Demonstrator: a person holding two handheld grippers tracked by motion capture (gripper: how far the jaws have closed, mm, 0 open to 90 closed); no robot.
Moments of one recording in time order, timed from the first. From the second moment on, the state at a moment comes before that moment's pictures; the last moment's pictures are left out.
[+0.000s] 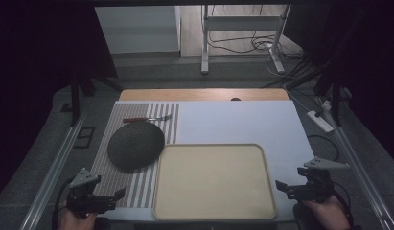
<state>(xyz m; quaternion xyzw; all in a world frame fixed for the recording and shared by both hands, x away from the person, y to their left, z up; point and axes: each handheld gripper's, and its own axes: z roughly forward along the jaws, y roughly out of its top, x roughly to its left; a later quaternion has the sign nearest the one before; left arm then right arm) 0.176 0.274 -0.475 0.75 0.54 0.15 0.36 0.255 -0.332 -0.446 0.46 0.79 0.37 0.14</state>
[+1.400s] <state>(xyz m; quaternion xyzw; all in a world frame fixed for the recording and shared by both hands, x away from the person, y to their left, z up) 0.233 0.279 -0.471 0.76 0.50 0.14 0.40 0.256 -0.332 -0.446 0.46 0.79 0.37 0.13</state>
